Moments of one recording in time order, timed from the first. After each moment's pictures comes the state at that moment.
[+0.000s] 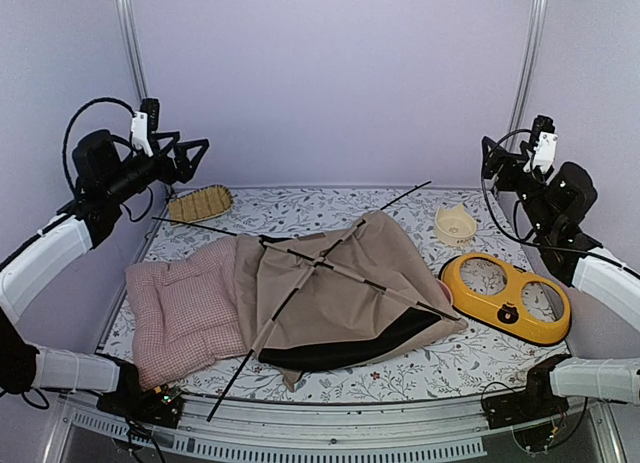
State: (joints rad) left arm -0.16 1.15 0.95 0.25 0.43 -0.05; right arm 0.28 1.00 0.70 0.58 0.20 0.06
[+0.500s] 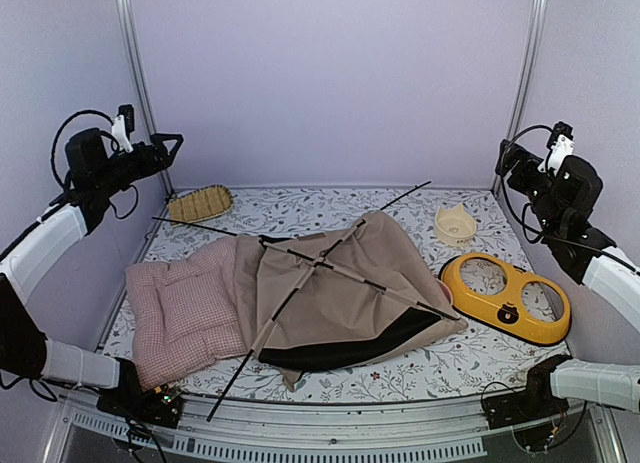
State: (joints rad) left arm 0.01 1.21 1.04 0.13 0.41 -0.32; right arm 0.27 0.95 0.80 0.26 0.37 0.31
